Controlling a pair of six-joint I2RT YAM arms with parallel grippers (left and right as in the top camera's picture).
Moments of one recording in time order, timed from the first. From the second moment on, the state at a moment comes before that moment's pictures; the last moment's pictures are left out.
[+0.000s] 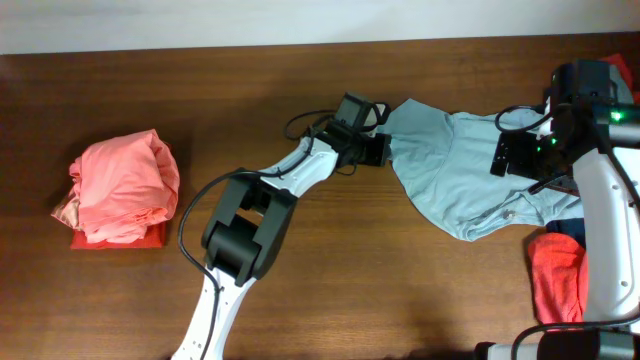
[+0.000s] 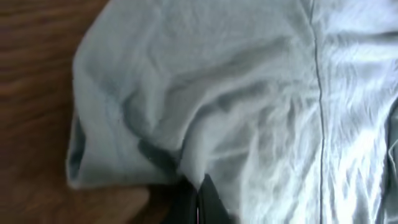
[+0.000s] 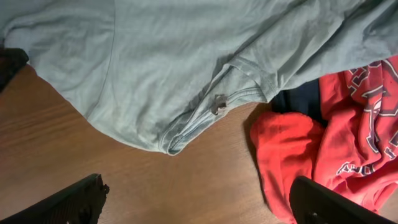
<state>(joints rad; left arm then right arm) -0.58 2.43 1.79 -0.25 0.42 -0.37 -0.16 1.55 1.61 -1.38 0.11 0.18</state>
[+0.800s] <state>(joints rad) 0.06 2.24 1.86 -0.62 0.27 -0.27 -0.16 1.55 1.61 -1.38 0.11 0.18</state>
